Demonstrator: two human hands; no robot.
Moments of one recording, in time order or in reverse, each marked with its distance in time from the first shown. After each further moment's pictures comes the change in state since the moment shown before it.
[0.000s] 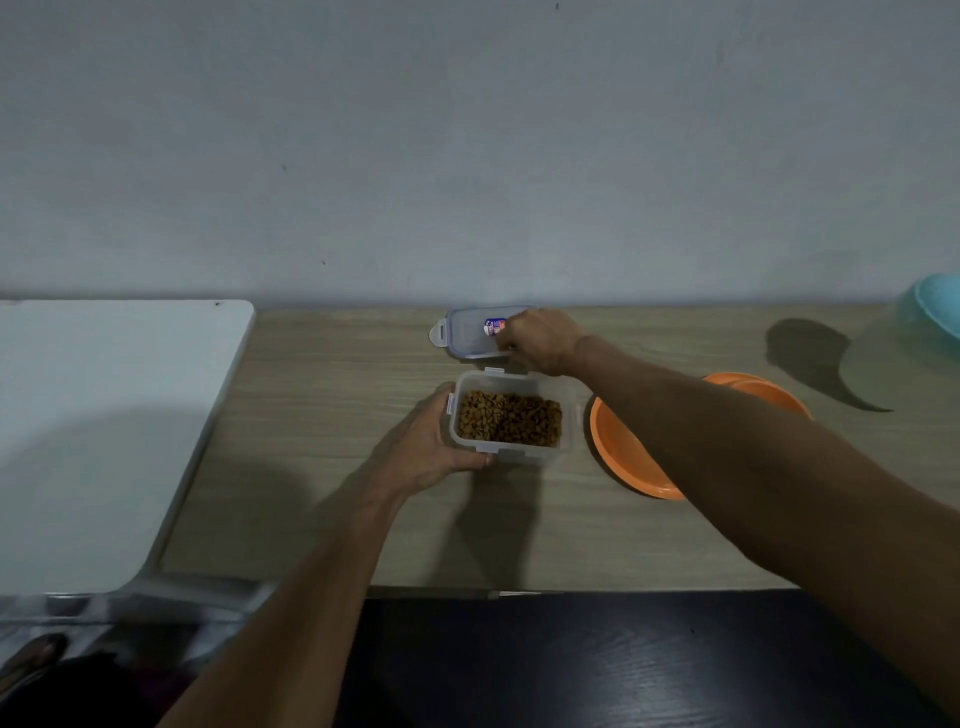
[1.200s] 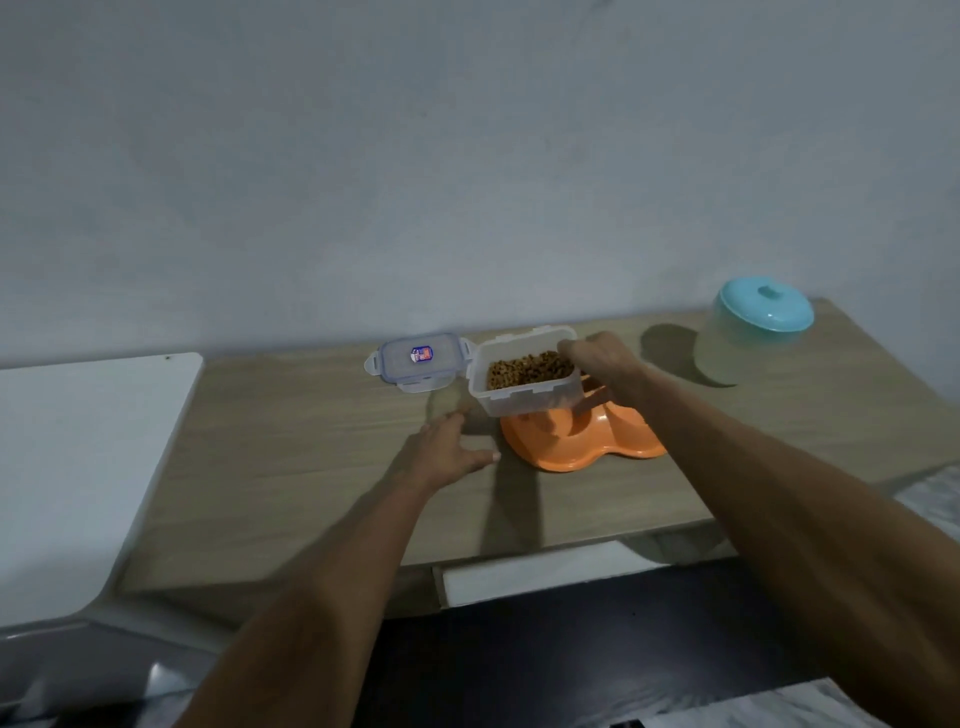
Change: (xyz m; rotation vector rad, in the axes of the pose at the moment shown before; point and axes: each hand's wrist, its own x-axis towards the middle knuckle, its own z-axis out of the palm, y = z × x) left_hand -0.007 0.073 0.091 0.524 -0.002 -0.033; right_hand -0.209 0.025 -0.074 1.252 0.234 0.981
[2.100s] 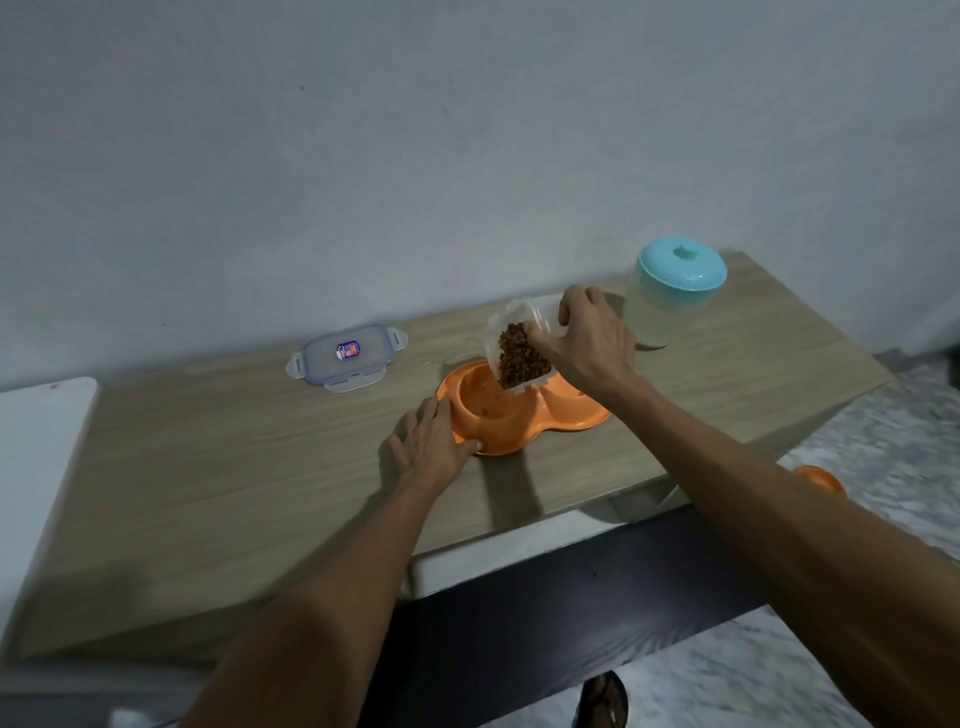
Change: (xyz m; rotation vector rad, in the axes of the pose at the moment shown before) left_hand 0.025 0.044 0.069 0.256 0.082 0.008; right_hand -0.016 0.044 -0.048 -0.548 0.539 -0.480
